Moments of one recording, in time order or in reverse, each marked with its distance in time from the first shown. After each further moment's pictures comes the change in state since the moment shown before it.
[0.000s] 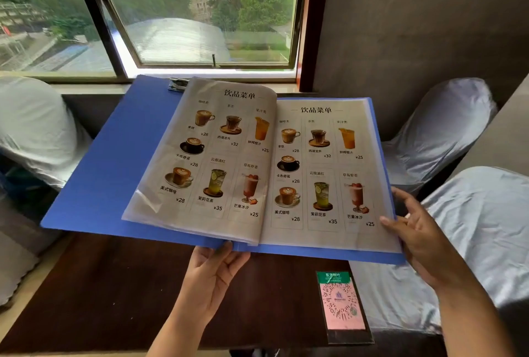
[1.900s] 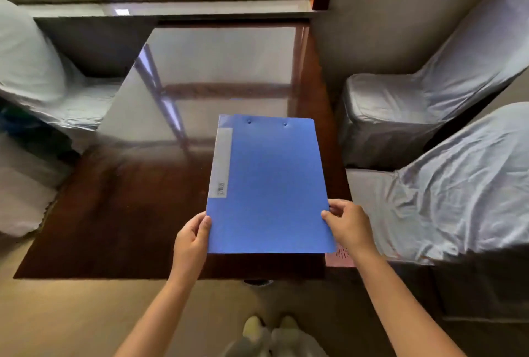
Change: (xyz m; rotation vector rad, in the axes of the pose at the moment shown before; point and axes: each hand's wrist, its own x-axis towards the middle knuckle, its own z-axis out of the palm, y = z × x) left_hand 0.009 -0.044 -0.094 1.138 0.252 0.162; right_hand 0.011 0.122 0.075 -0.632 0.136 0.126
